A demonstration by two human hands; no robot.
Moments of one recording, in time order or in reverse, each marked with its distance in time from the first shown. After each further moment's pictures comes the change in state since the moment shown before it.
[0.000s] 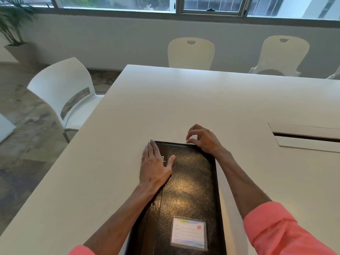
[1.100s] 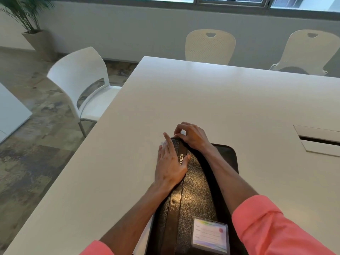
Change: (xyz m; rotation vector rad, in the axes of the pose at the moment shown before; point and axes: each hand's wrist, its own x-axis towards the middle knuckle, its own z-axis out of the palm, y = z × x) left_hand 0.000 -0.015 -0.008 -0.295 0.067 0.027; right_hand 0.060 -0.090 0.066 -0.028 -0.005 -0.087
